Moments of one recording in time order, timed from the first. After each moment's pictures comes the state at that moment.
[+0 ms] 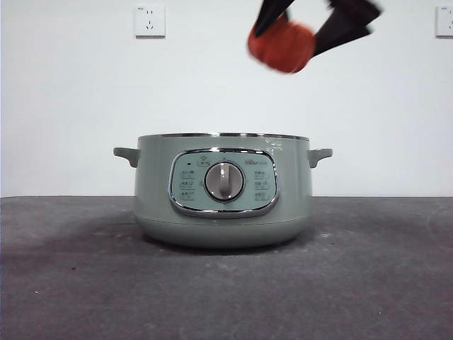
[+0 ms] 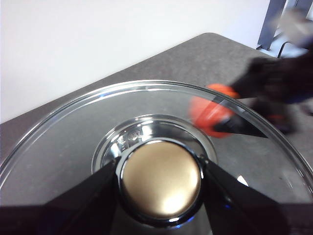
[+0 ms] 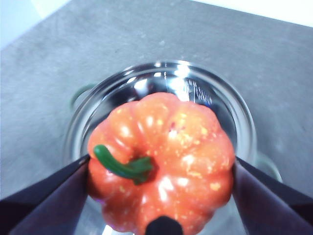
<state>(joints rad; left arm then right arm) -0.44 1.08 1.44 -0.72 0.22 0.11 0.51 1.43 1.32 -0.45 -0.16 0.00</state>
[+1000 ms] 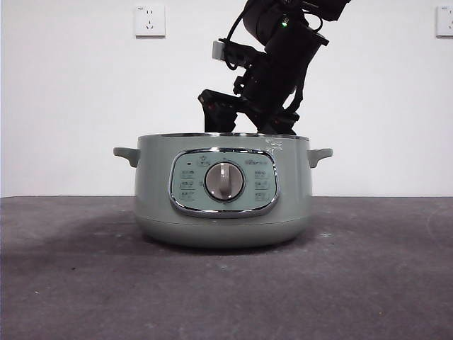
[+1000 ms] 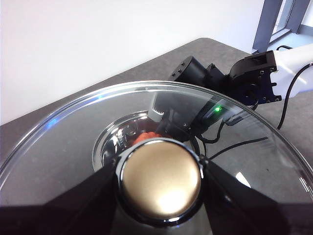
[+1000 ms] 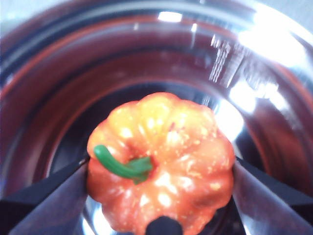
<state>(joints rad) -0.44 0.95 1.44 -0.83 0.22 0.11 0.56 1.93 1.54 -0.43 -0.12 -0.13</state>
